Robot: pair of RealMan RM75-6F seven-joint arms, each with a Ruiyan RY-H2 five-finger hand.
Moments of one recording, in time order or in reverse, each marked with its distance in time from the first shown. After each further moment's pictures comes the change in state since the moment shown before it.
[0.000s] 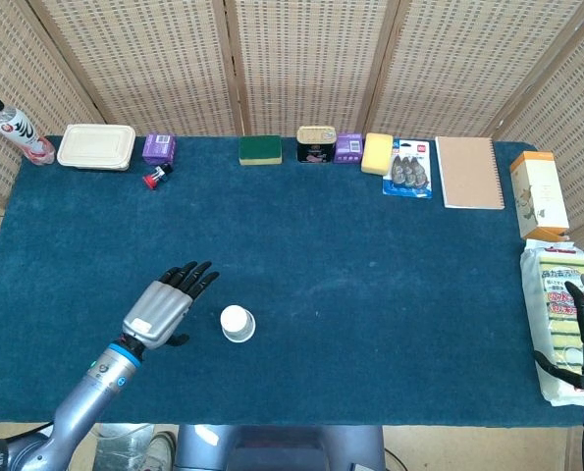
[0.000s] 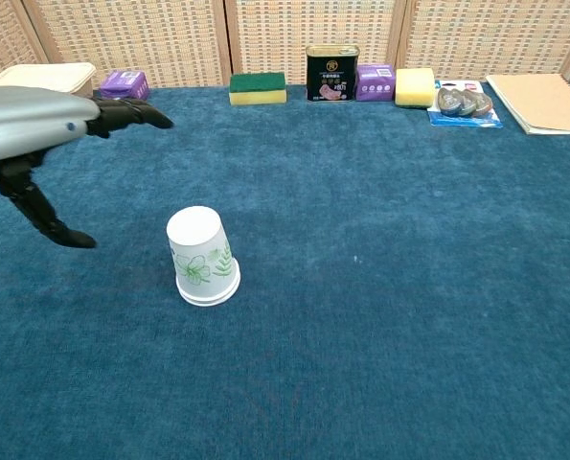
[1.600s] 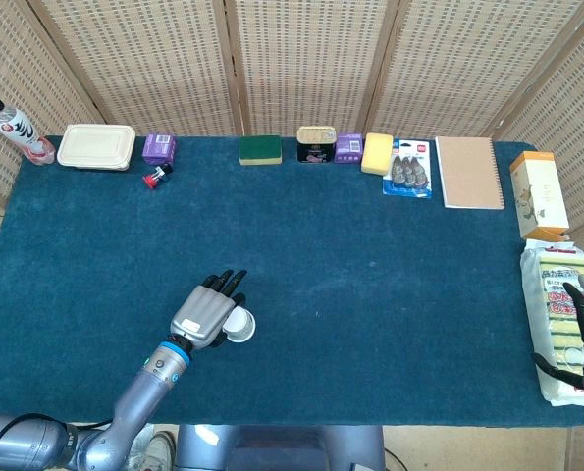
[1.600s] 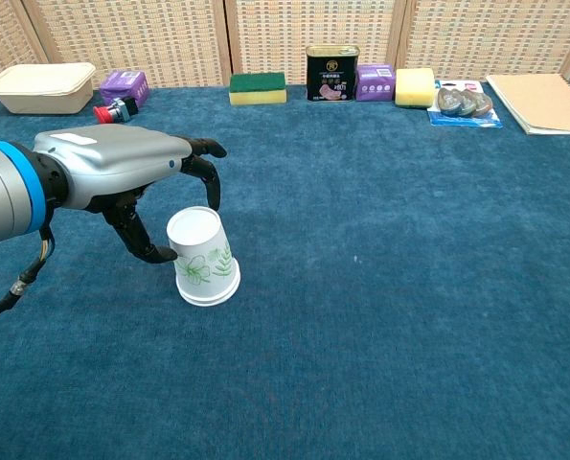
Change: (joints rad) left arm -0.255 -0.209 0.050 0.010 -0.366 0.165 0.201; right arm 0.004 0.032 -0.010 -0.010 -0.005 -0.028 0.068
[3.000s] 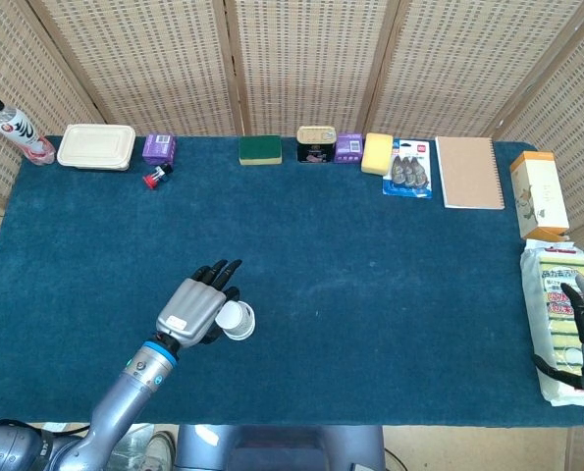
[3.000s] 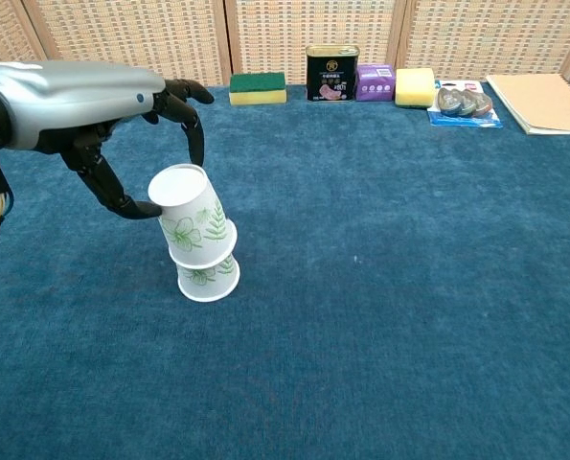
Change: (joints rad) left arm -0.017 0.147 0.010 -0.176 0.043 0.075 -0.062; right arm 0.004 0.007 -0.004 -0.005 0.006 -0.017 -0.001
